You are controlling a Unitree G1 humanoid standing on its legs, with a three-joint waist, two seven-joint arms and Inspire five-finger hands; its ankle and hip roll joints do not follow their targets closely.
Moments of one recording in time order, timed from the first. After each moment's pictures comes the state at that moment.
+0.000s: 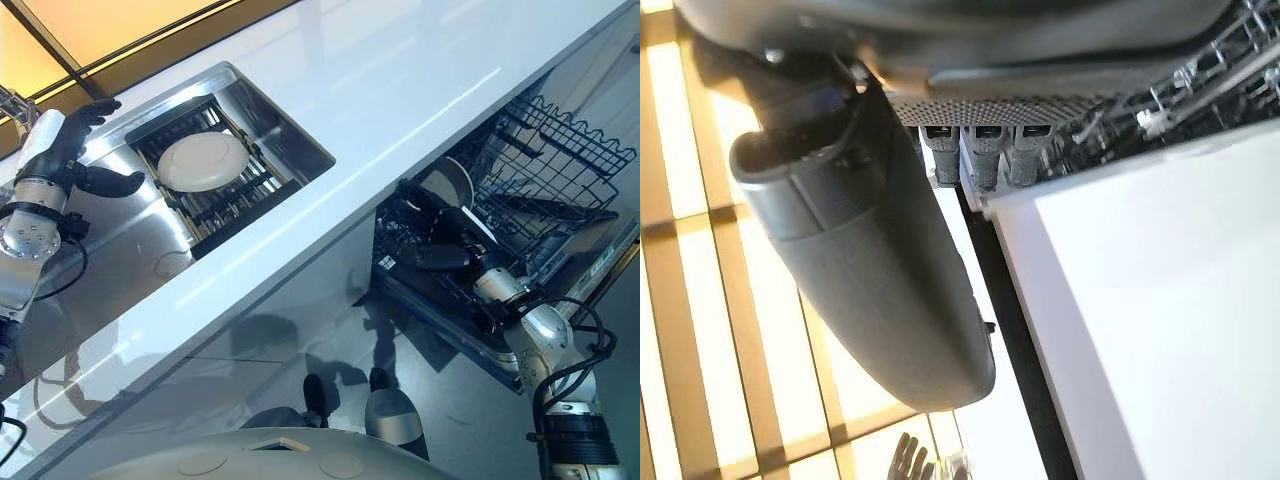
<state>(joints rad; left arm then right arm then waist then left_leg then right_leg) -0.31 1.01 -0.06 0.30 0.09 0.05 0.09 0.10 -0.61 -0.07 -0.11 0.63 0.10 0.50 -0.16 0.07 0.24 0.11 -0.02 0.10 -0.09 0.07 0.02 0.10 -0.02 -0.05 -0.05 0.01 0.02</state>
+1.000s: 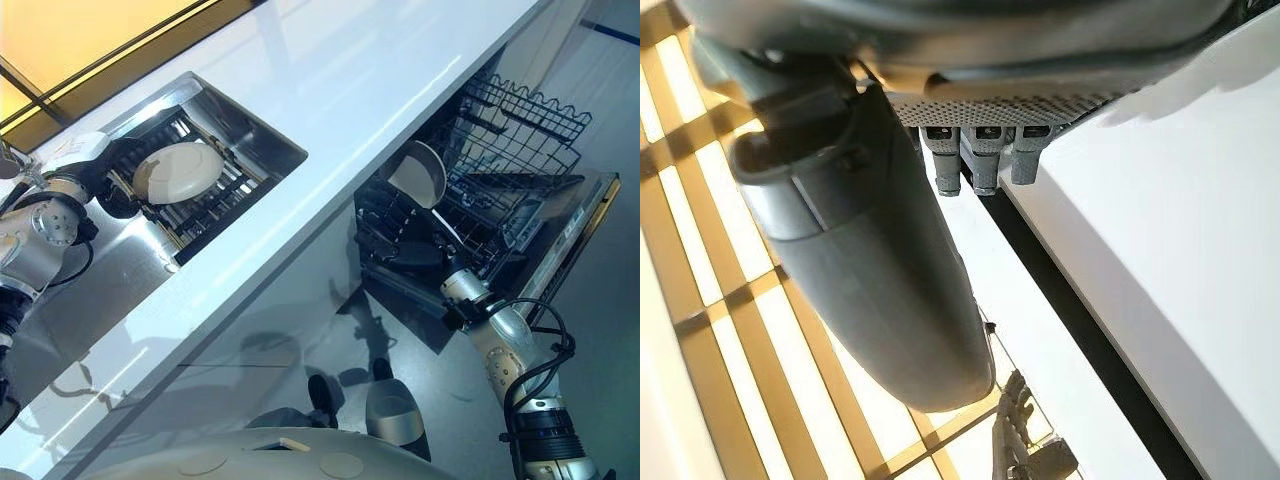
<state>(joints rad) -0.49 1.01 -0.32 0.47 0.32 0.19 -0.02 0.09 -0.53 0.02 -0.13 0.78 0.11 0.41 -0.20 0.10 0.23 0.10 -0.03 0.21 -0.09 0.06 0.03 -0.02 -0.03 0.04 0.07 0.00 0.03</state>
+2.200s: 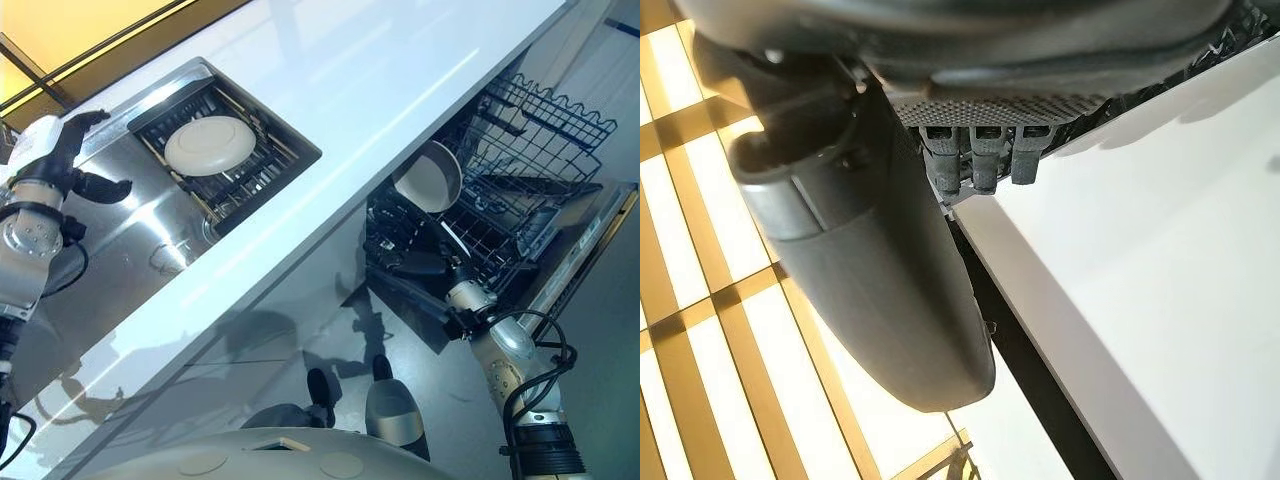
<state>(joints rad) -0.21 0.96 0.06 0.20 0.19 0.19 0.07 0.15 -0.48 -0.03 -0.13 0.71 0.11 0.35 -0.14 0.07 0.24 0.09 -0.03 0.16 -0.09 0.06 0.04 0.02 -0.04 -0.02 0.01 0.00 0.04</state>
